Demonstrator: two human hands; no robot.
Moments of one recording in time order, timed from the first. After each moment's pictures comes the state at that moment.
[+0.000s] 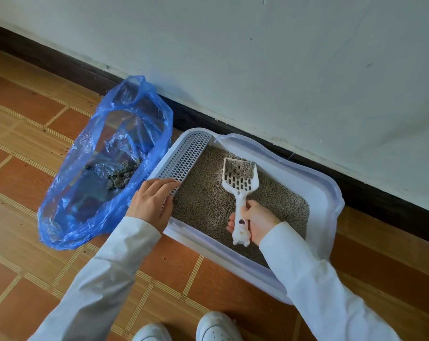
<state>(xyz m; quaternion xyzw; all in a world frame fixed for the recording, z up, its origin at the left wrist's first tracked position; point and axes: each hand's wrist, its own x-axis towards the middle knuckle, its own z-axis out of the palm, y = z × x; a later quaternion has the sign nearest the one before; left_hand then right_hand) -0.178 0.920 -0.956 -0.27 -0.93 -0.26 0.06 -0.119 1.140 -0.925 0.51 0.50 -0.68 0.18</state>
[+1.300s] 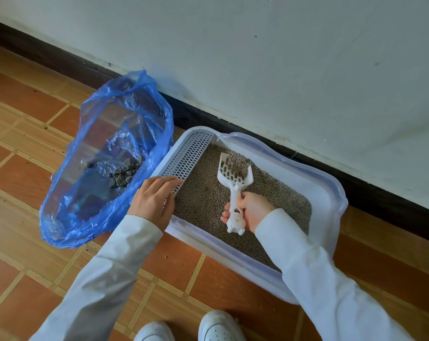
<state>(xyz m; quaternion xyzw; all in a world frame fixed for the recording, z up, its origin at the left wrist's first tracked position) -0.177 0.919 -0.955 -0.27 -0.92 -0.26 0.07 -0.143 1.131 -0.911 0.52 0.46 -0.67 0.25</state>
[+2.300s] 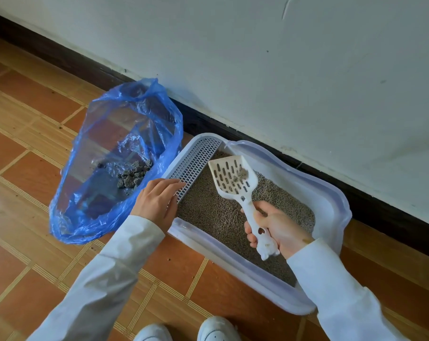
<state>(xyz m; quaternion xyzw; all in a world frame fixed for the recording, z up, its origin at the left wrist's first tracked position) -0.179 0.912 -0.951 -0.26 -0.93 -0.26 0.05 -0.100 1.155 -0.886 0.33 0.61 -0.68 0.24</state>
